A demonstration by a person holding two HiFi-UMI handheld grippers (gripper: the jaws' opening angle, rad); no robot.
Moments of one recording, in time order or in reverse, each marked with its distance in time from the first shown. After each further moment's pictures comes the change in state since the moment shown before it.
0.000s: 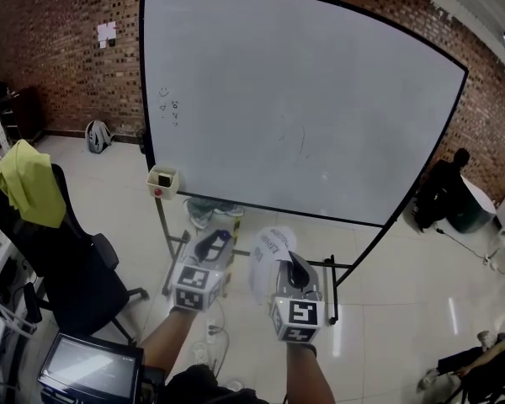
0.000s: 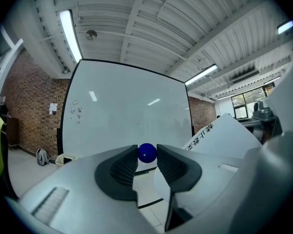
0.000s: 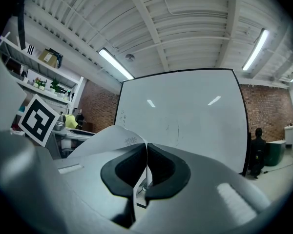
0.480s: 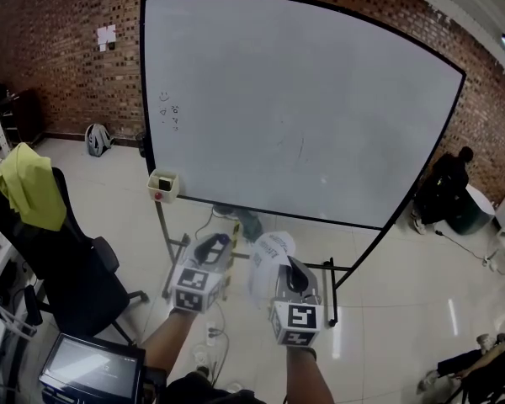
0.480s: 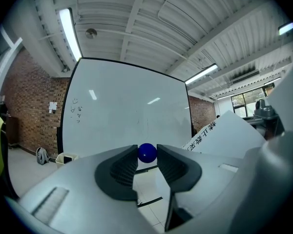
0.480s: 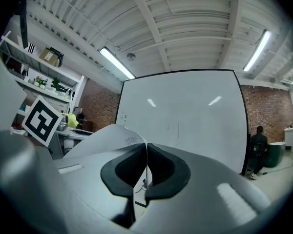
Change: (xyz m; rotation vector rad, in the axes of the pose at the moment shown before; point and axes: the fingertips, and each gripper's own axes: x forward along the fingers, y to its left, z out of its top) left arm -0.001 0.003 -0.001 -0.005 0.016 -0.002; right arm -0.004 0.002 0.001 -0.019 0.013 0.001
